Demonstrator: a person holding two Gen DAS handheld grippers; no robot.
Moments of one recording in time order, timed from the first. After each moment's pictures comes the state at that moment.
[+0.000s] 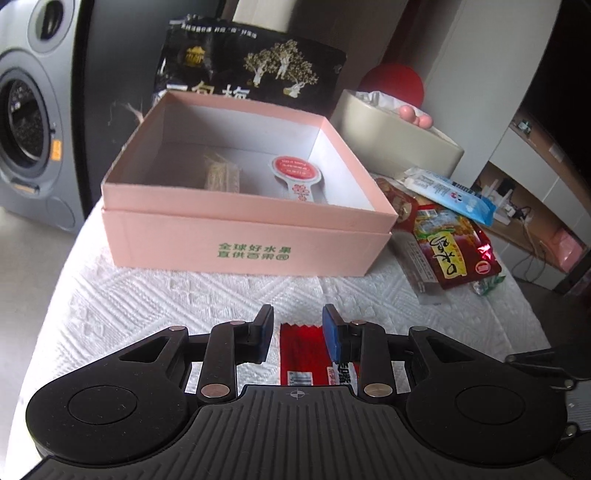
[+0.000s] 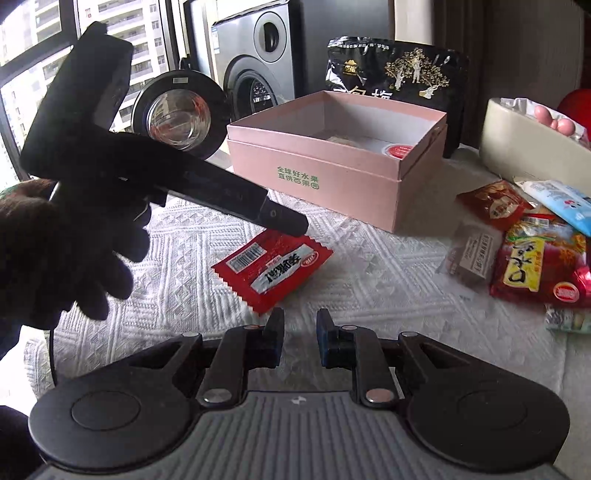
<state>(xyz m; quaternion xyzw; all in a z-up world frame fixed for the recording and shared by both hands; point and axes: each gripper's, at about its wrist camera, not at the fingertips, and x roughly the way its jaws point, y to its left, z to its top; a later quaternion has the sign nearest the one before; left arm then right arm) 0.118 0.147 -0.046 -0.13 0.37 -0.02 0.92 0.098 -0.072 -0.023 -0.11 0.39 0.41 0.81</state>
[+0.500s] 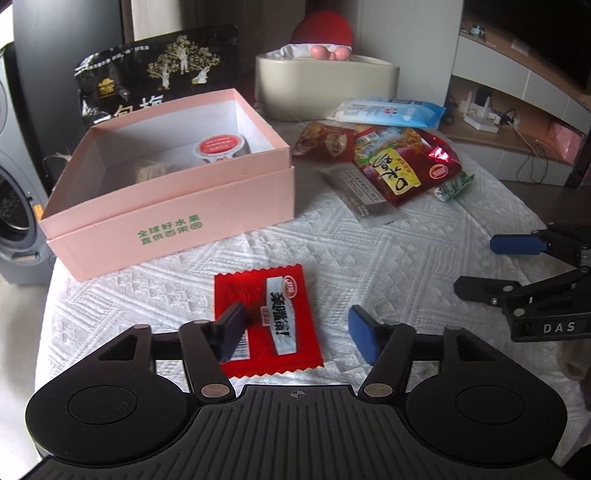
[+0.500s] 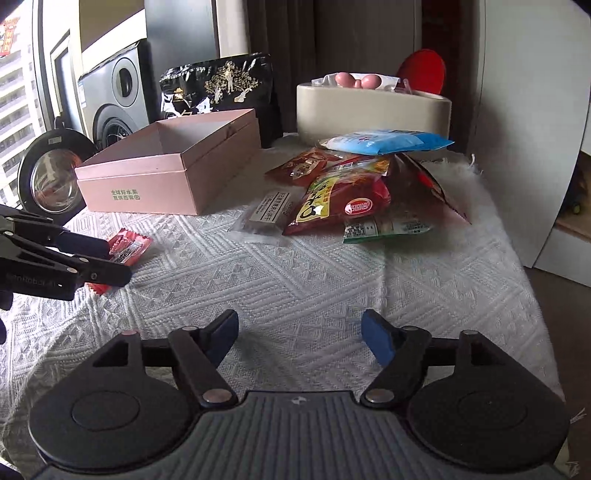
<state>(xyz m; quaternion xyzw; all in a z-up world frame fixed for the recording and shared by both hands) 0.103 0.076 -0.051 0.01 0.41 -0.07 0.91 0.117 -0.160 -0.045 -0.06 0.39 0.24 0.89</state>
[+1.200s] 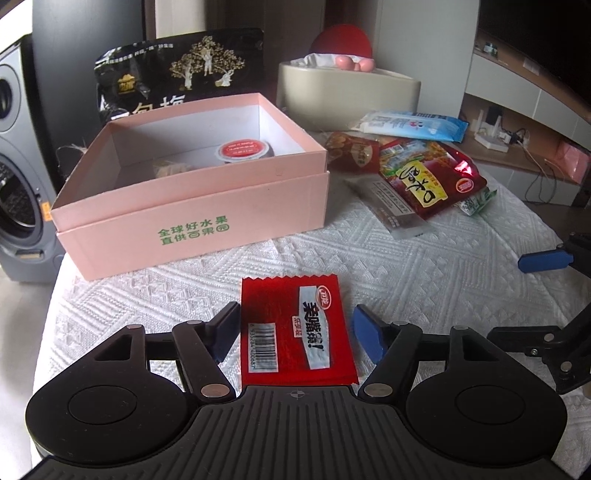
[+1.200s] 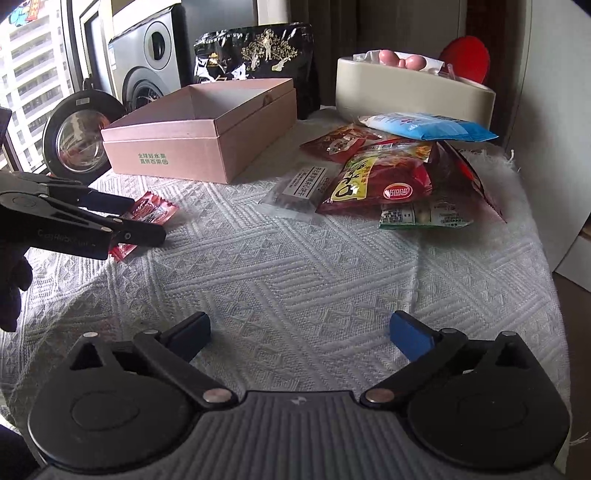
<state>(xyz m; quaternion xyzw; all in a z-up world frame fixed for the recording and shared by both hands) 0.105 0.095 -0.063 0.00 0.38 -0.05 0.92 0.120 -0.148 -0.044 -0.10 0.43 0.29 0.85</state>
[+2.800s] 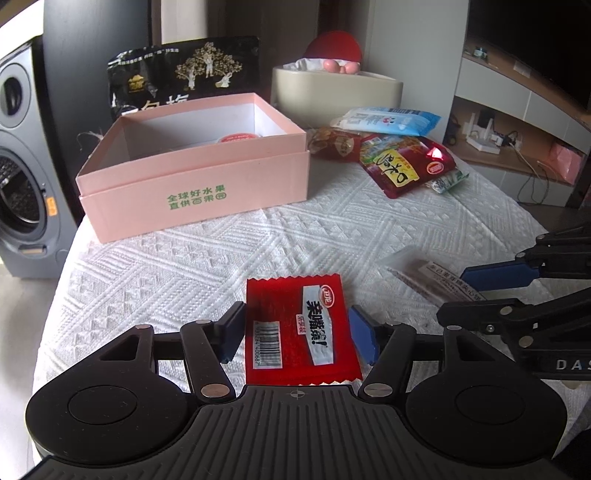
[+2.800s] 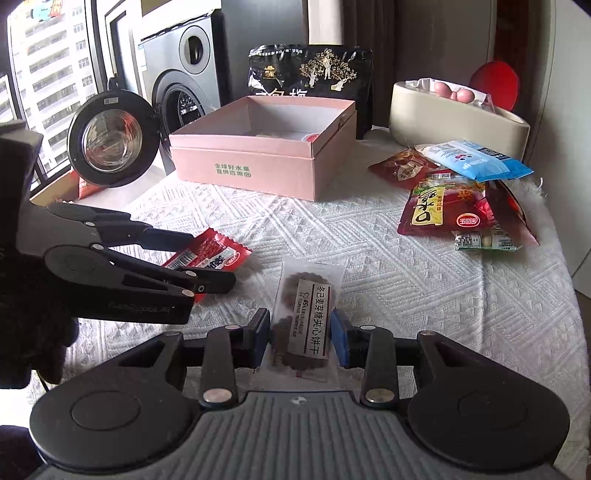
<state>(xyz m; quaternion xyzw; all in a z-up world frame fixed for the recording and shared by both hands) 0.054 0.088 -0.062 -0.01 0.37 -0.05 0.93 0.065 -0.099 -0.016 -0.10 0.41 0.31 0.85</state>
